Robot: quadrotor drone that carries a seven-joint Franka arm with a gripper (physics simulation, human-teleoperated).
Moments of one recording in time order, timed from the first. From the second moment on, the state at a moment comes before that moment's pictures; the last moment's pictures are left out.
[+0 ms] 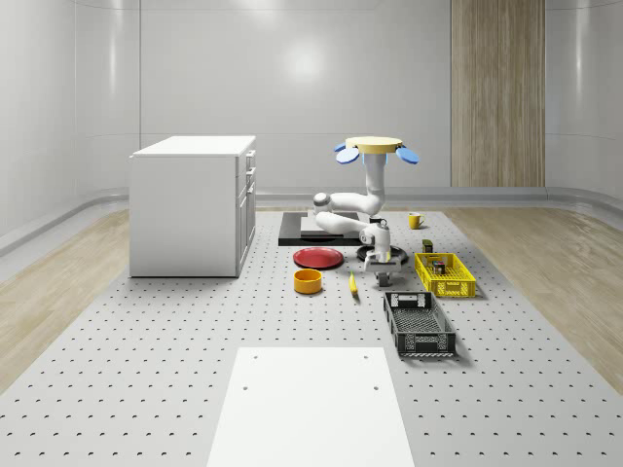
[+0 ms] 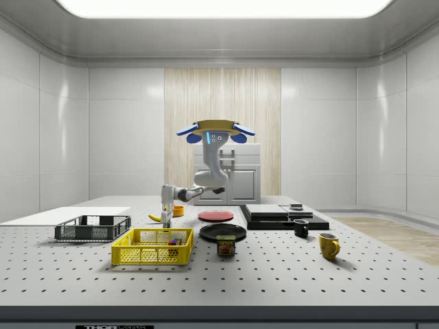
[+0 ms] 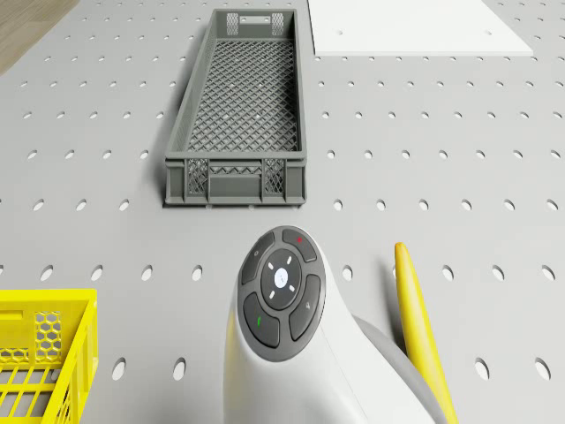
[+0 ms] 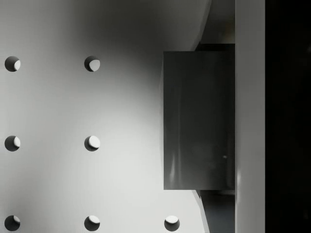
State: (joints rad) arm -1.20 -1.51 1.17 -2.81 -1.97 1.65 1.69
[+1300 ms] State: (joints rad) arm -1.19 -1.52 1.28 -2.85 -1.86 1.60 1.69
